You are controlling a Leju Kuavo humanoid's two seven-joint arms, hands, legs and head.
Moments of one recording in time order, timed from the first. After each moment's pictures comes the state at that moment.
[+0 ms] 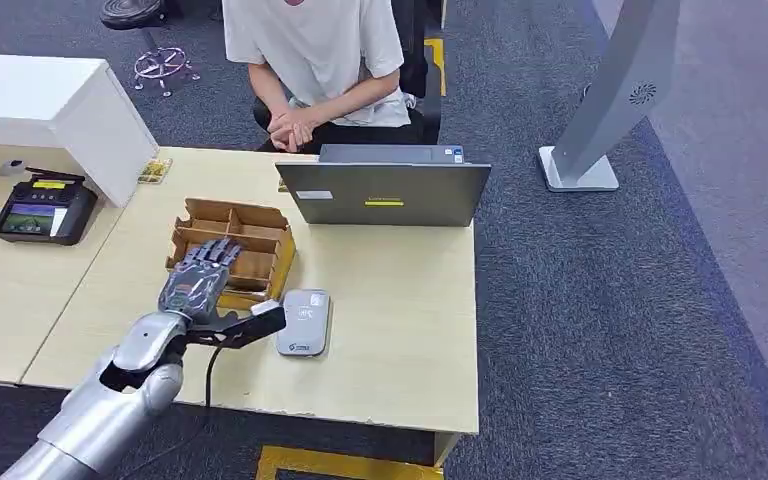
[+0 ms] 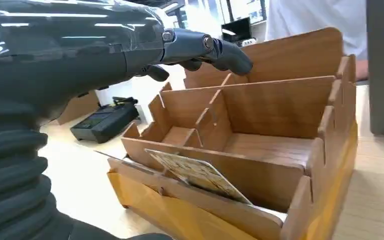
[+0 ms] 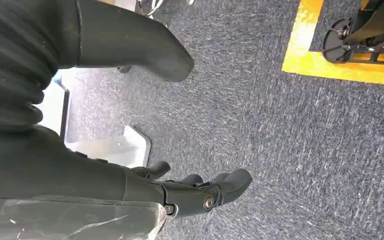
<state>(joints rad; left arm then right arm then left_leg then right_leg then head) -0.34 0.36 -0.47 -1.21 -1.07 0.01 0.22 -0.05 0.10 -0.50 -0.18 0.83 -0.12 0.19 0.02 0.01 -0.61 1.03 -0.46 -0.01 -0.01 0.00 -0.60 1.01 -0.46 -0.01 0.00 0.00</state>
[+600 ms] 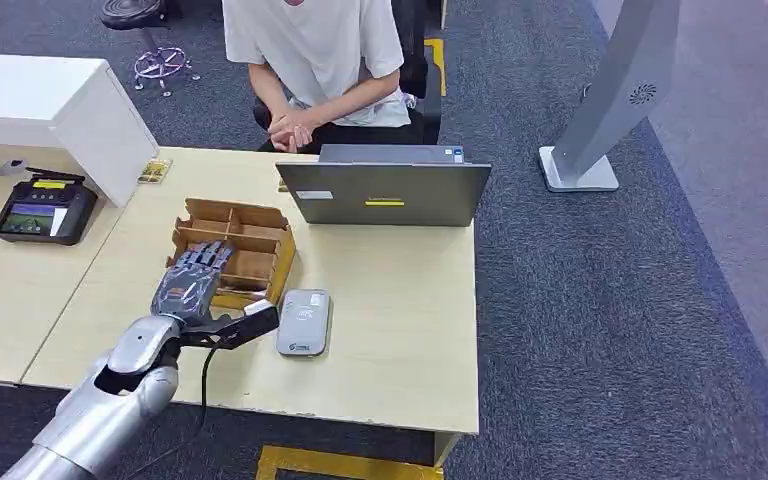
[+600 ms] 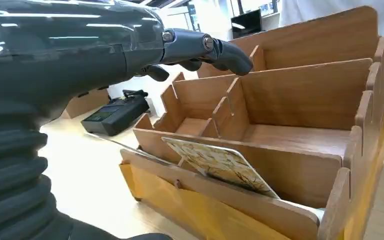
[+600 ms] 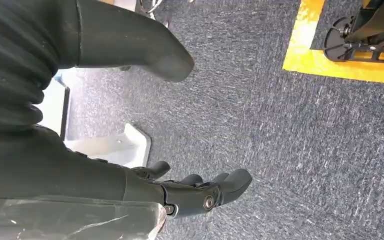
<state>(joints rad) -0.32 0.36 -0.44 -1.20 -1.07 0.01 0.23 -0.05 0.10 -0.51 -0.18 0.84 -0.12 0.19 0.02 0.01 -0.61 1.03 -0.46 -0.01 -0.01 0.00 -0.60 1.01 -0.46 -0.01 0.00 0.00</state>
